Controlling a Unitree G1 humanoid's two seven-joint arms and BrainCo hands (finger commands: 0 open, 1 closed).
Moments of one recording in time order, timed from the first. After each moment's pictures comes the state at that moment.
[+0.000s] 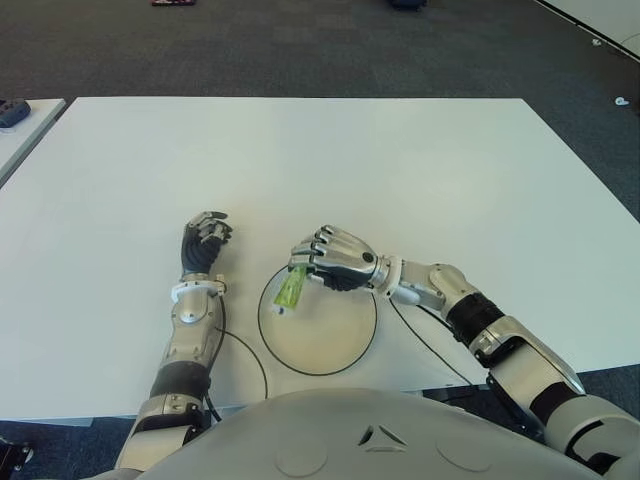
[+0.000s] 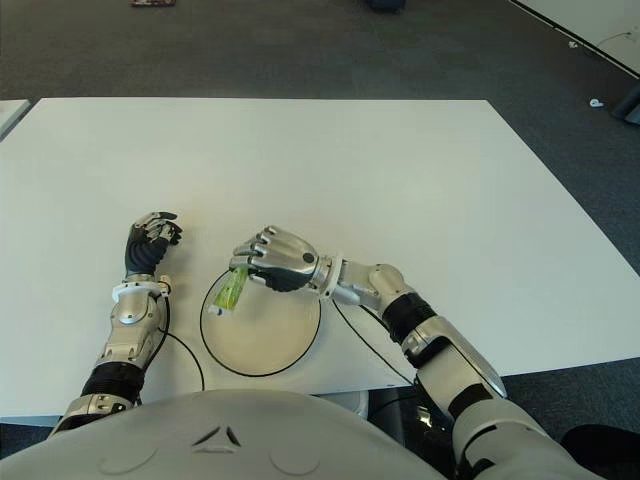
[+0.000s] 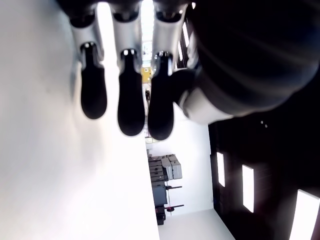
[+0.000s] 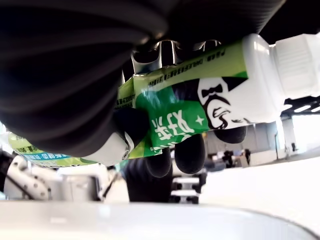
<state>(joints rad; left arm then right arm) 0.04 0.08 0.14 0.53 0.05 -0.43 0.16 -0.40 -0.40 0.70 0.49 -1.15 -0.87 -0.60</state>
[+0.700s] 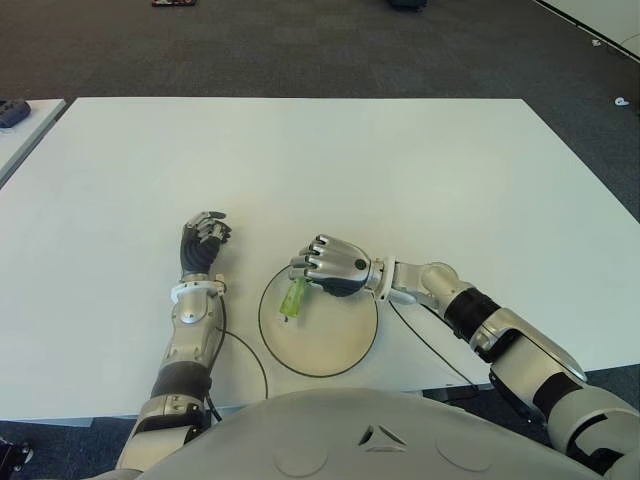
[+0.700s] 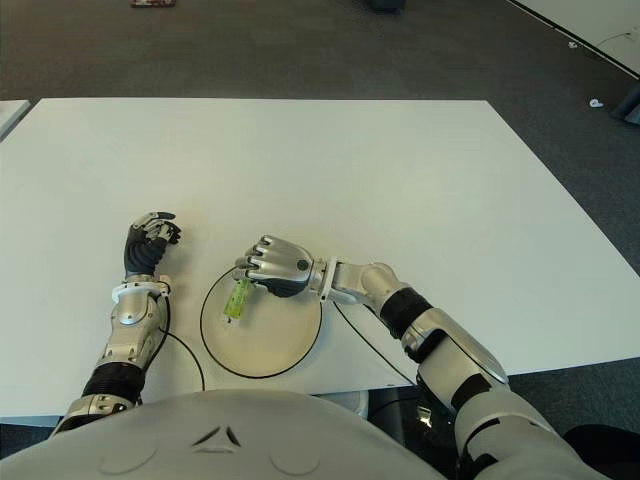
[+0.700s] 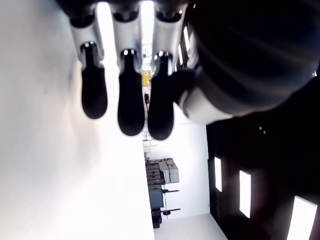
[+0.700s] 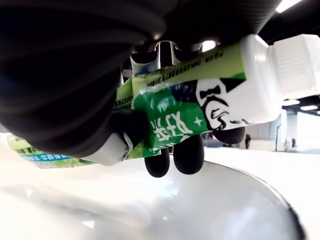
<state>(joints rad) 0.04 0.08 0.14 0.53 0.03 -0.43 0.16 -0.47 -0.42 0.81 0.52 -1.23 -0.74 -0.55</state>
